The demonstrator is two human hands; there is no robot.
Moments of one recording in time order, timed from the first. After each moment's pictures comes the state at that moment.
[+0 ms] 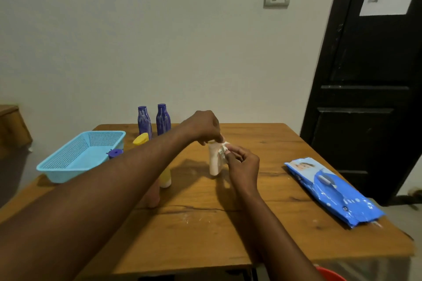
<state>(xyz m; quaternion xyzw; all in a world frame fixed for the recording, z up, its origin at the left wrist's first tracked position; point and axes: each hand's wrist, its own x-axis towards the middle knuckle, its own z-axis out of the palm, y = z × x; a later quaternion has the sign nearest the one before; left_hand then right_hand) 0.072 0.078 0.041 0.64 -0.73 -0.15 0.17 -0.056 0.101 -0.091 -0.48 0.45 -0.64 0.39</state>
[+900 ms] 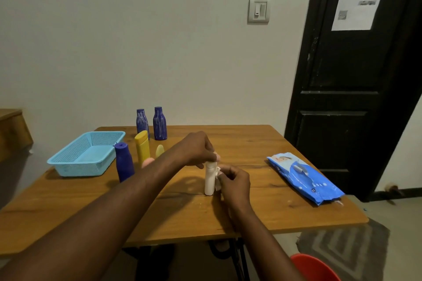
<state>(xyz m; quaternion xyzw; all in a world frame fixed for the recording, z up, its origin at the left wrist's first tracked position) 0.057 0.170 0.013 0.60 -0.75 -0.19 0.20 -0.077 0.196 -0.103 -0.51 0.48 -0.59 0.41</state>
